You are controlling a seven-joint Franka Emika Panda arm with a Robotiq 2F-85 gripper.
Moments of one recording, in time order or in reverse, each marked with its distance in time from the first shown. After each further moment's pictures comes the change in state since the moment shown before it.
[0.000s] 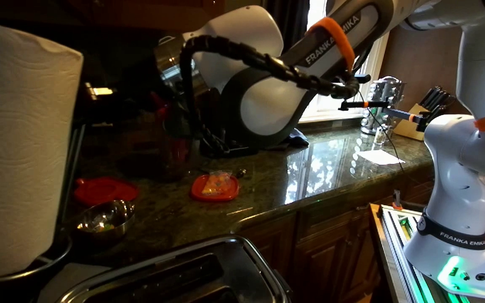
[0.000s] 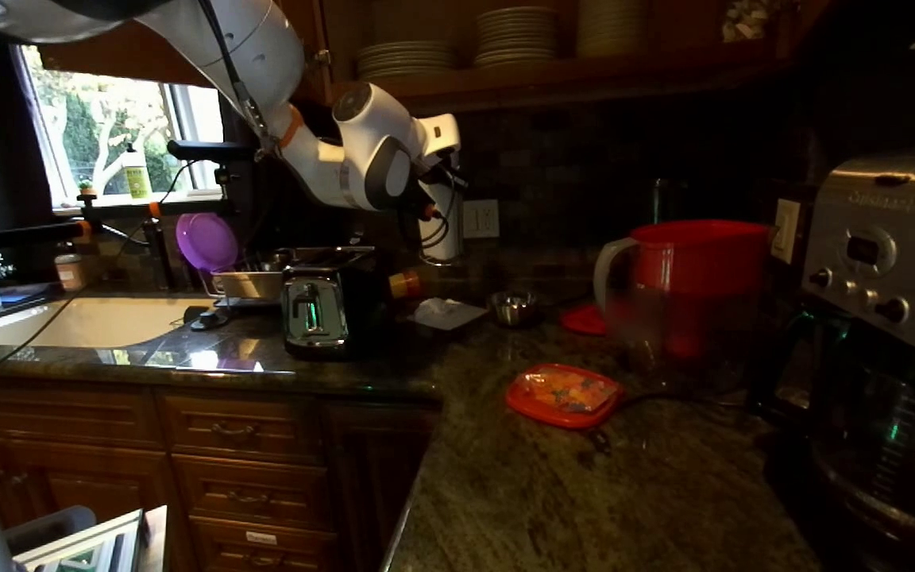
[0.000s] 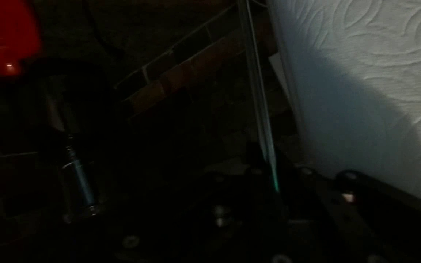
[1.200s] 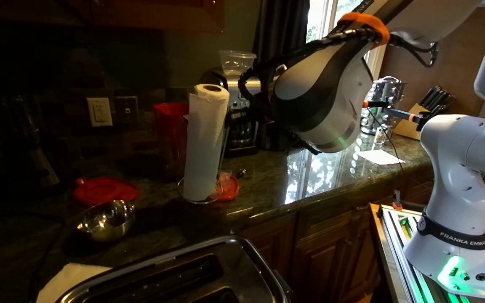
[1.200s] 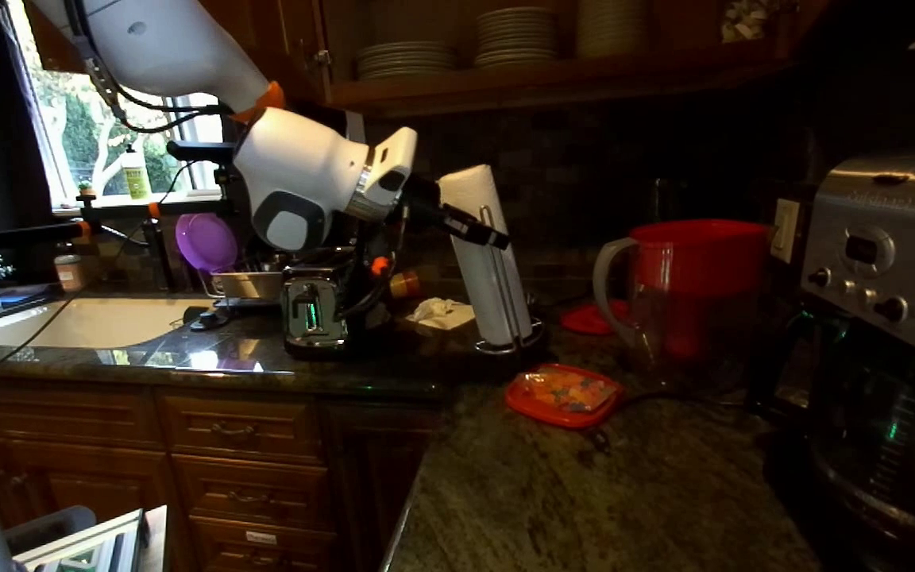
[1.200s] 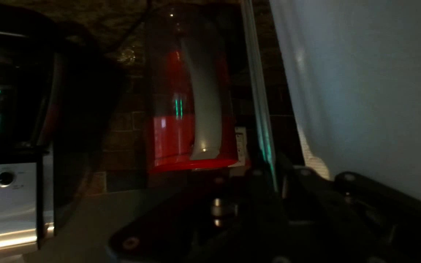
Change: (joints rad) arm 0.172 -0.287 -0.130 -0.506 1.129 0.472 -0.908
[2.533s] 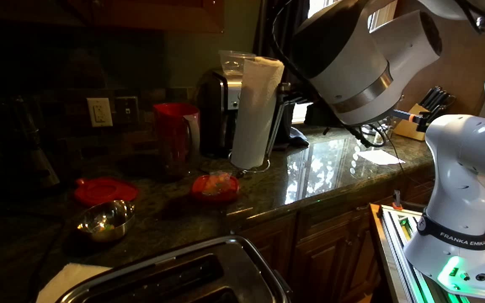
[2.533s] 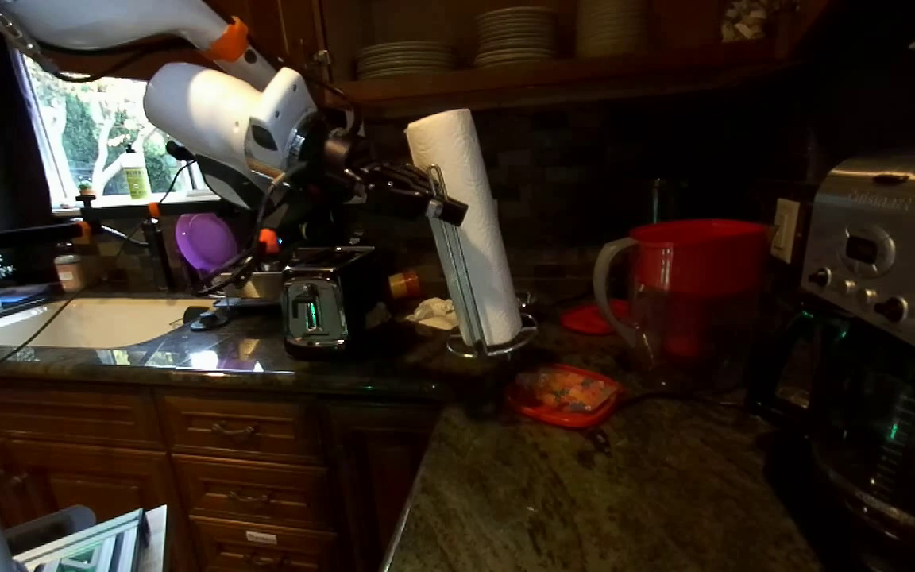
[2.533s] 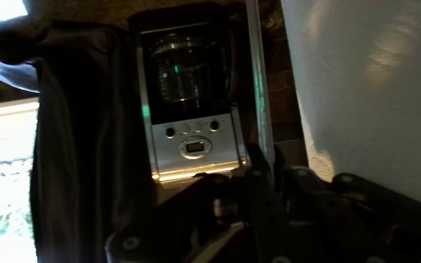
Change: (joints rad) arm -0.228 -0.186 0.302 -0.025 0.551 0.340 -0.129
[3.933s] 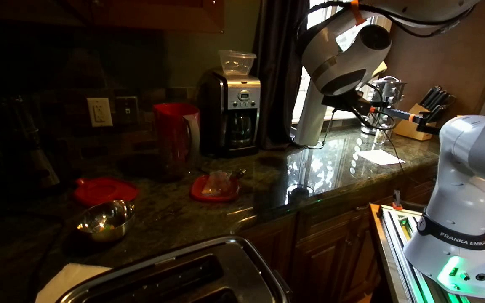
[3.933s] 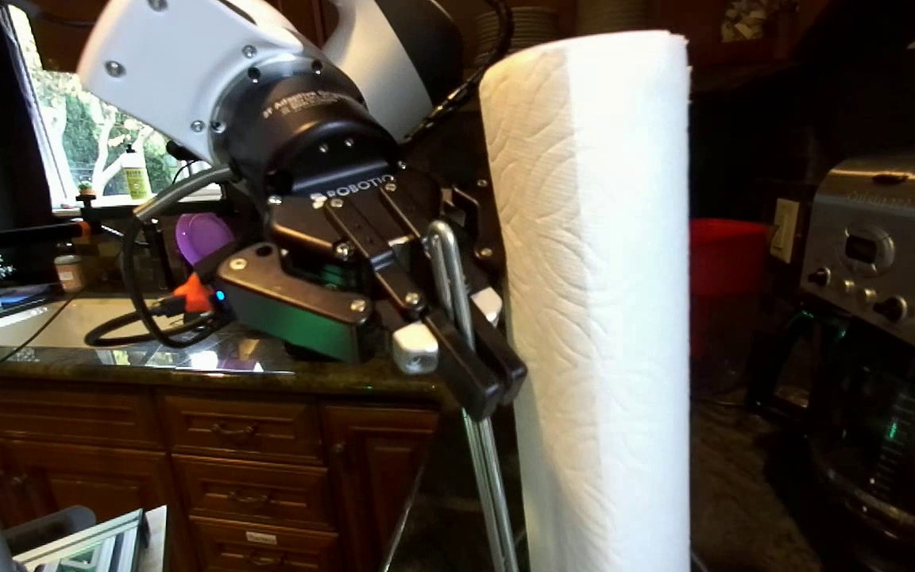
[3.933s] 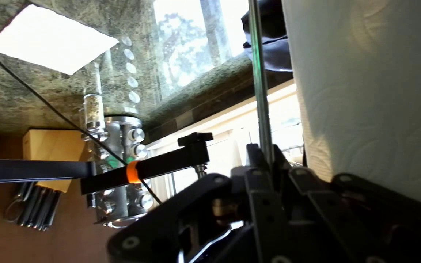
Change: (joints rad) arm -0.408 -0.098 -0.291 -0.055 0.122 0.001 -0.055
